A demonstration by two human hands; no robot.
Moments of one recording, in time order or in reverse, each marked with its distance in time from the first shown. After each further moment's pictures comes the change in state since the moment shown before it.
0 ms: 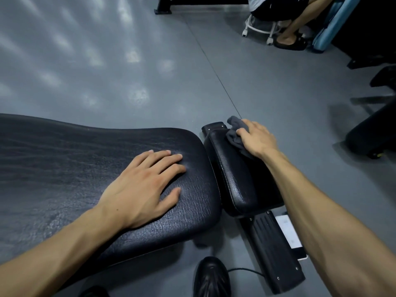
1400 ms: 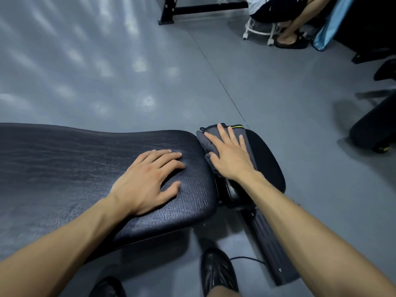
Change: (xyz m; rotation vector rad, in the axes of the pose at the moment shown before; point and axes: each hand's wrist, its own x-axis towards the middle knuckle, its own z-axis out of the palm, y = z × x) left_hand 0.001 -0.001 -0.003 -0.022 0.020 -0.002; right_hand -0.085 -0.050 0.022 -0.162 -0.033 -0.361
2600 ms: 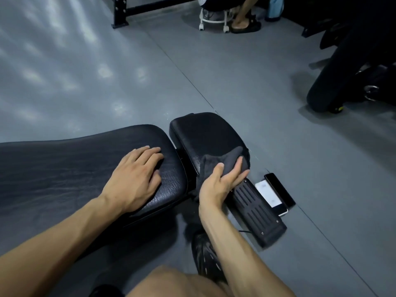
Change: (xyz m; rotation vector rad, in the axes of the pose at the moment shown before) left_hand 0.013 0.044 0.013 0.048 0.011 0.037; right_hand -0.112 -0.038 0.065 1.369 0.963 0.861
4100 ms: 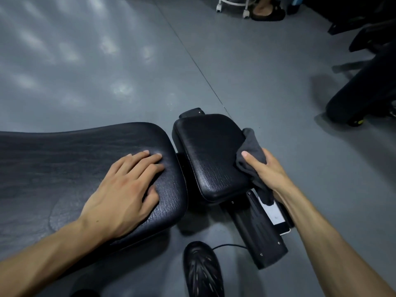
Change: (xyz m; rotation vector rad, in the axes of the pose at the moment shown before) left_hand 0.004 0.003 -0.003 -0.061 -0.036 -0.031; right_hand 0.177 -0.040 -0.043 -0.486 -0.681 0.046
